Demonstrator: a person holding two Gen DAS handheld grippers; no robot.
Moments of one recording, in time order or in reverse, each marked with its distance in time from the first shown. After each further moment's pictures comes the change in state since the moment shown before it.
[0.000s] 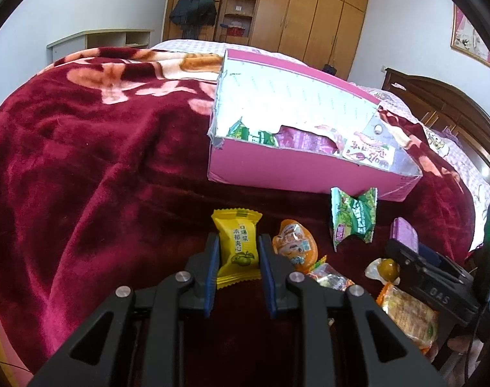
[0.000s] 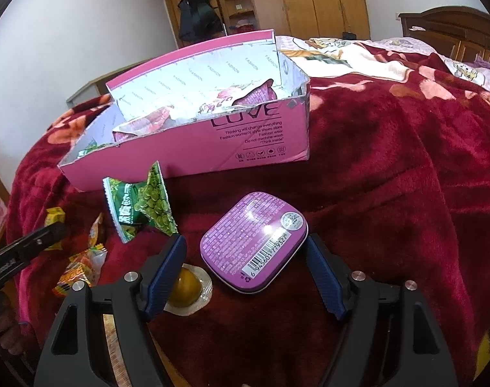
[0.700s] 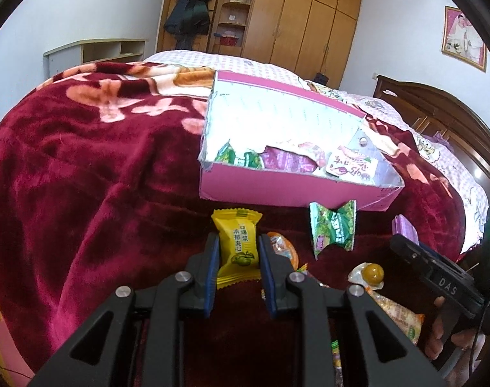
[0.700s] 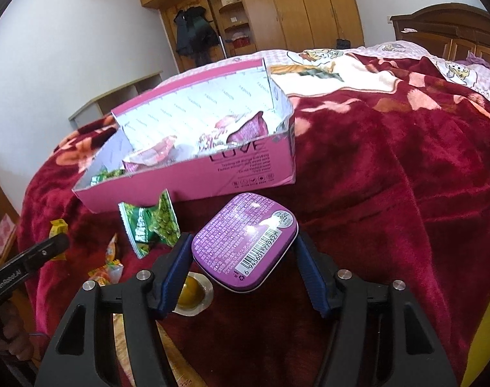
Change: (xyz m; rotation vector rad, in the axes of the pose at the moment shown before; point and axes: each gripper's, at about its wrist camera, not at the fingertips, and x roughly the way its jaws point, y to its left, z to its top) left arm -0.020 -0.007 0.010 0.014 -0.043 -0.030; right arm -0.034 -0.010 0.011 0.049 -0.070 0.053
